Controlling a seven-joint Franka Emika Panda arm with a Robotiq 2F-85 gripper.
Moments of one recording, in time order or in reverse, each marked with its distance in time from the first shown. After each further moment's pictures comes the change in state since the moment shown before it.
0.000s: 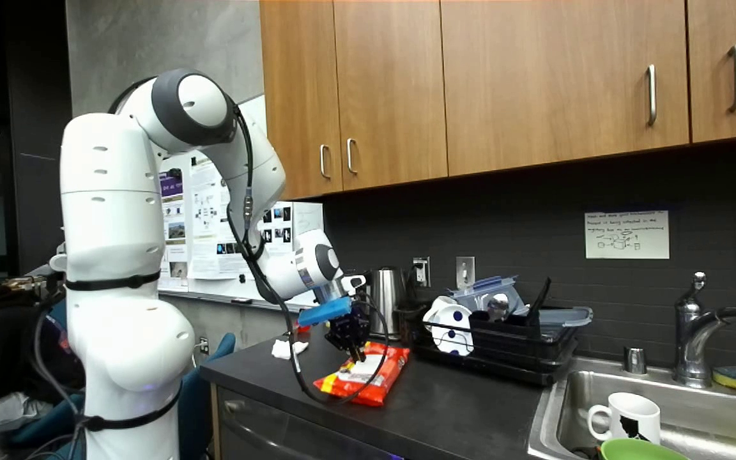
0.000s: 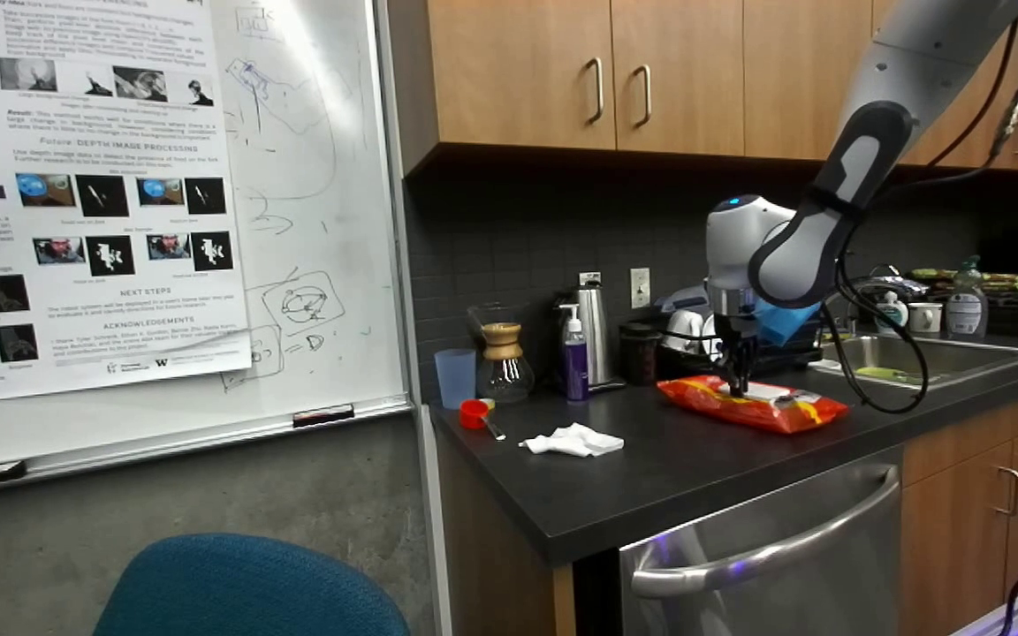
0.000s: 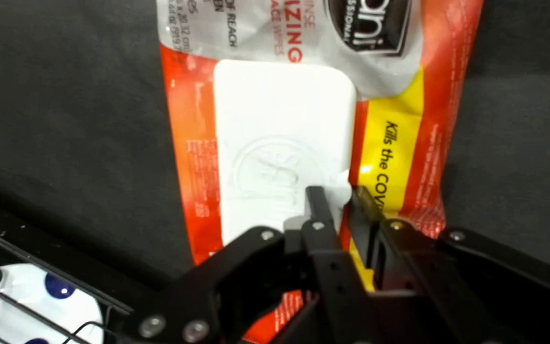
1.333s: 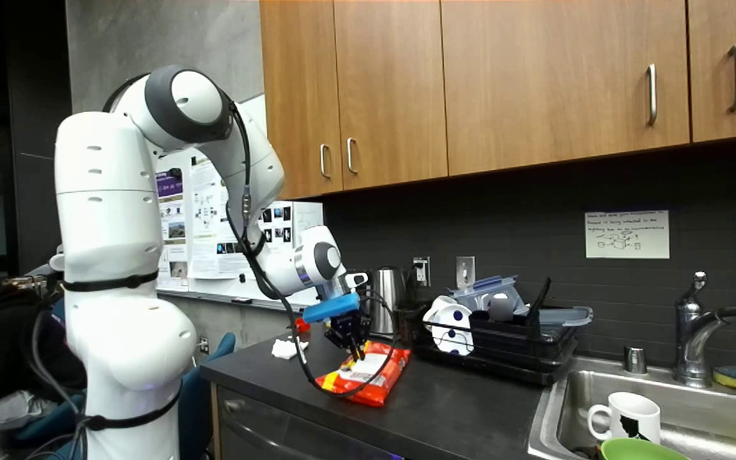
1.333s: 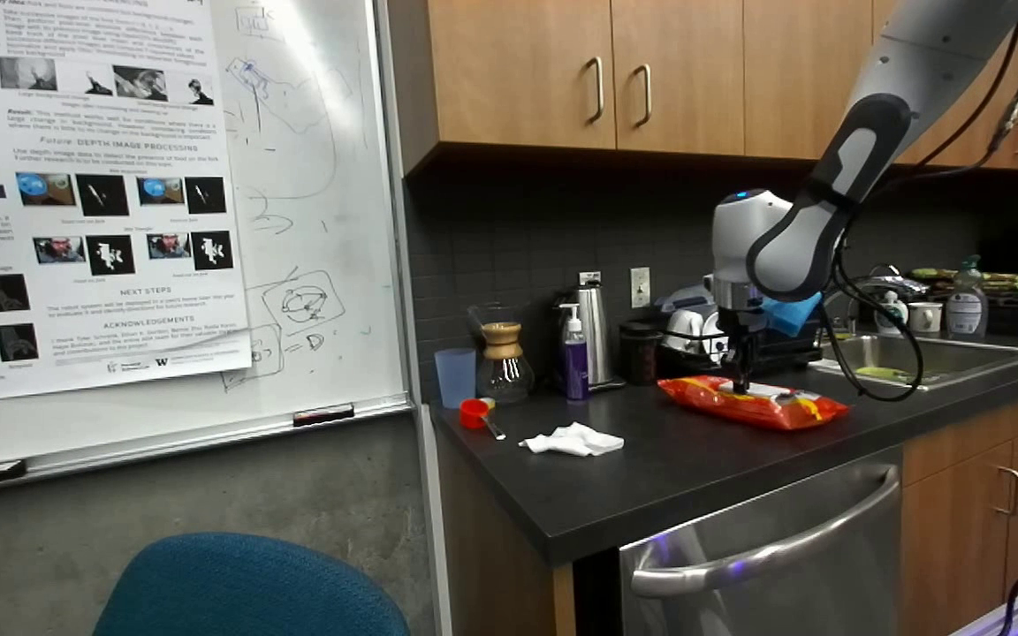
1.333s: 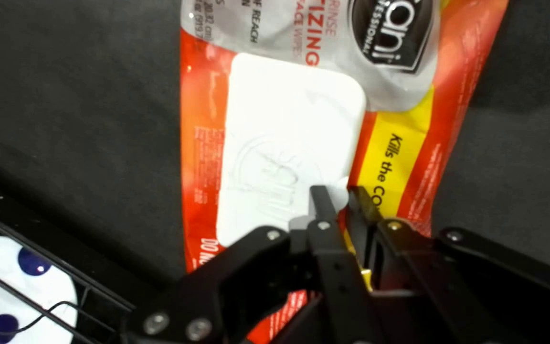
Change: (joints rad) arm 0.021 -0.024 -0.035 -0.013 0.084 0.003 -0.220
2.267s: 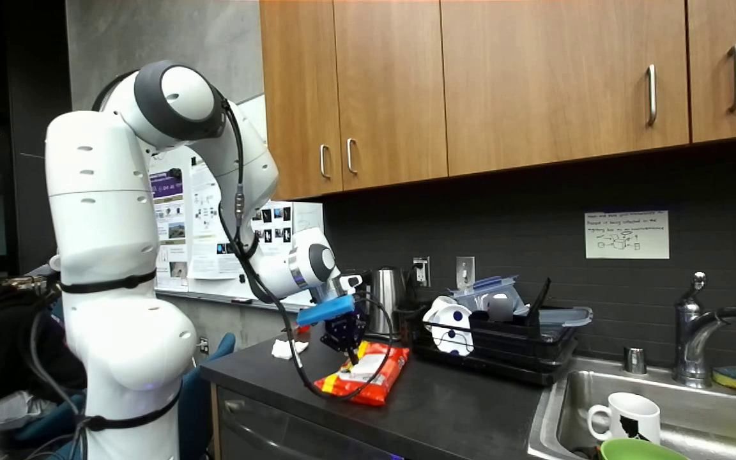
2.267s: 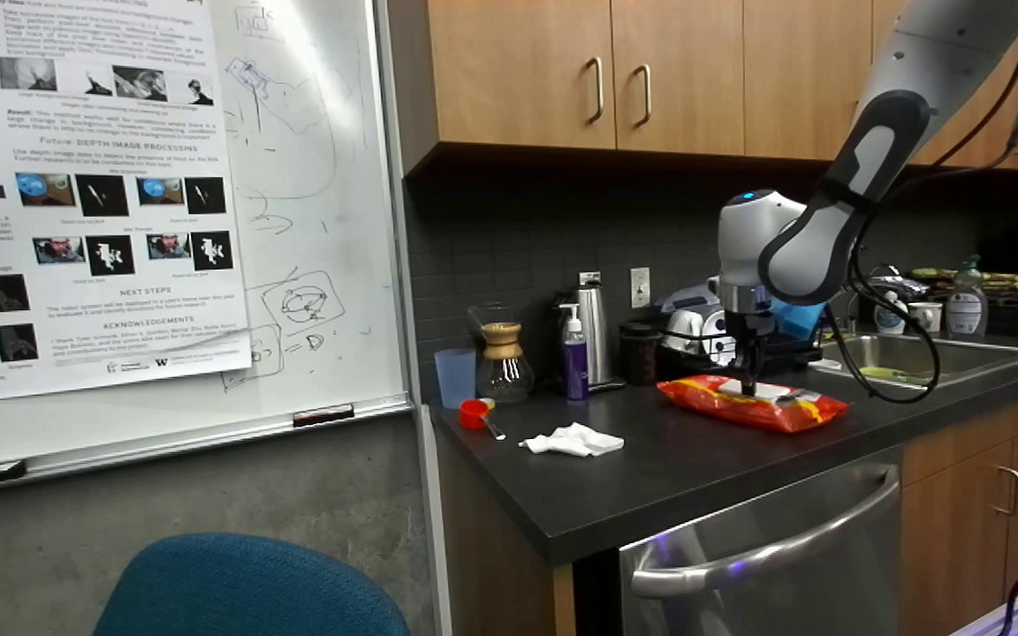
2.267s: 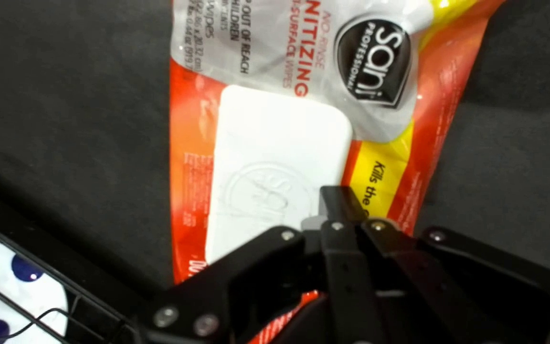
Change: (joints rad) arm 0.002 -0.037 0.003 -0.052 -0.041 0.010 0.015
